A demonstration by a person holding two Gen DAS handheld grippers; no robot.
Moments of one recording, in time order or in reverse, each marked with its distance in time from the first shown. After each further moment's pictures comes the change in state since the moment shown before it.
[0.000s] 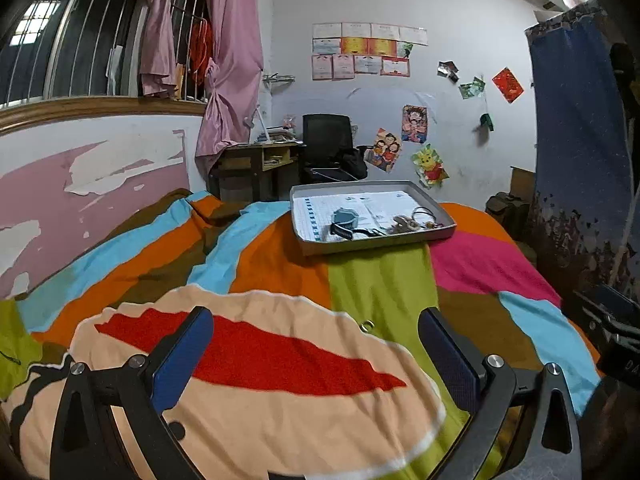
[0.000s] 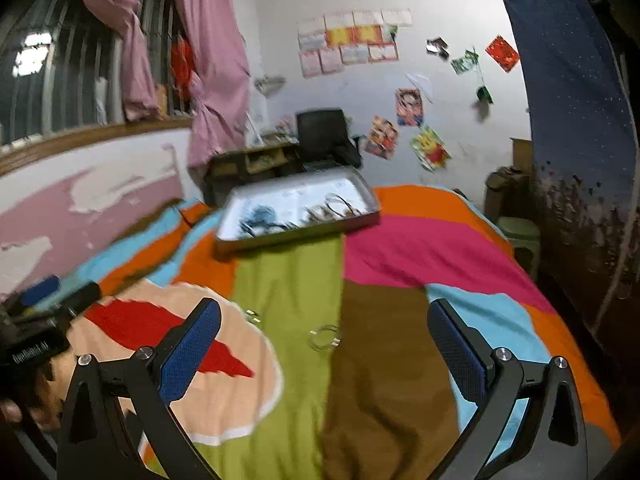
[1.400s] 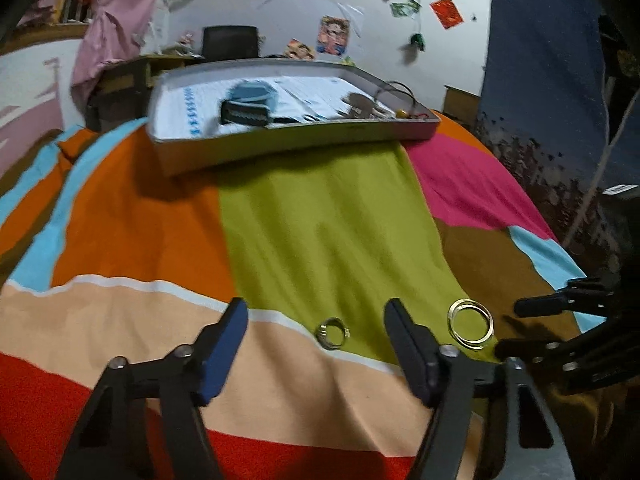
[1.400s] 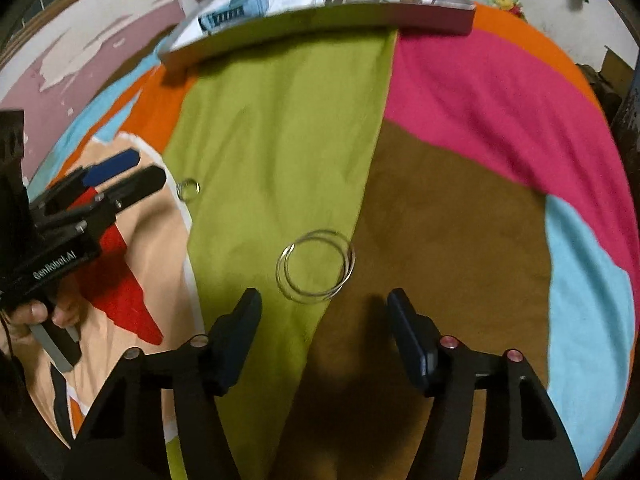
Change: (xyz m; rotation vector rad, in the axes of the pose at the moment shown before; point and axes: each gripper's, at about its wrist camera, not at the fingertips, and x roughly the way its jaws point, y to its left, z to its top) left arm 0.236 -0.033 -0.032 0.107 0.316 -0.400; right arm 0.236 0.013 -0.050 -0.134 0.699 0.146
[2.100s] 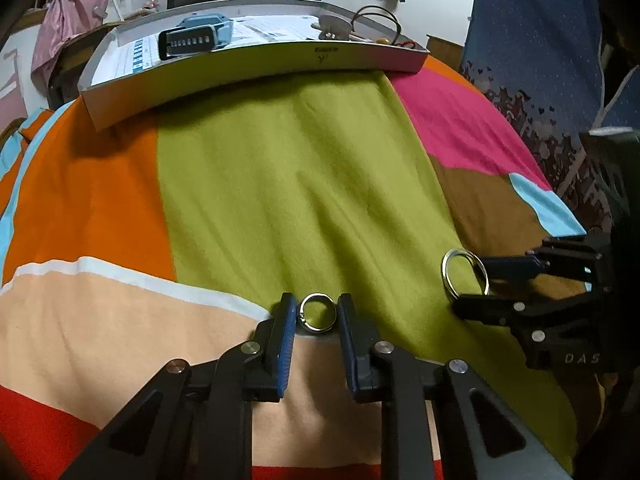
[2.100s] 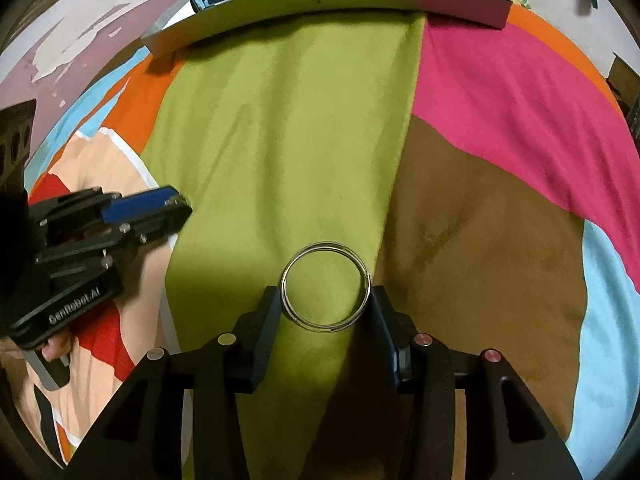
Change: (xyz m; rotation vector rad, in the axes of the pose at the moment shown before) left arm 0.045 -0.011 -0.009 0.055 0.187 -0.051; right arm 0.037 0.029 0.015 -0.018 -0.002 -0.008
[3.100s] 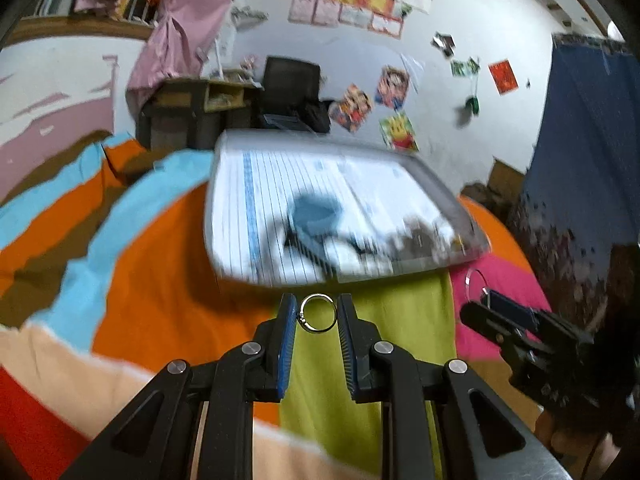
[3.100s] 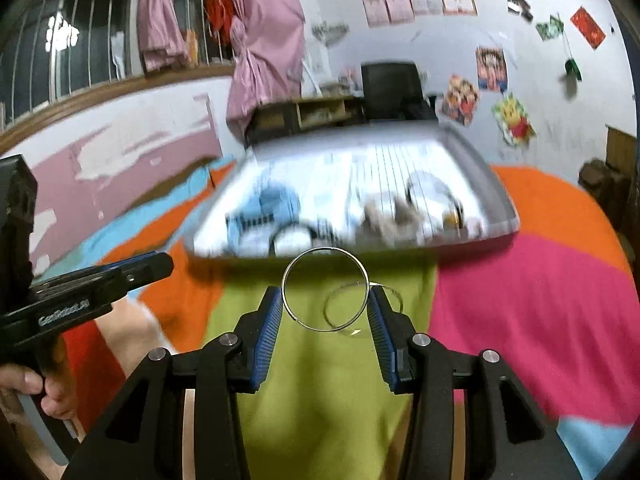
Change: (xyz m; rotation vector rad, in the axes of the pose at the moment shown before) left arm -0.084 0.049 0.089 -0.271 -0.371 0.176; right arm -0.074 -0.007 0.101 -0.021 -0.594 0.101
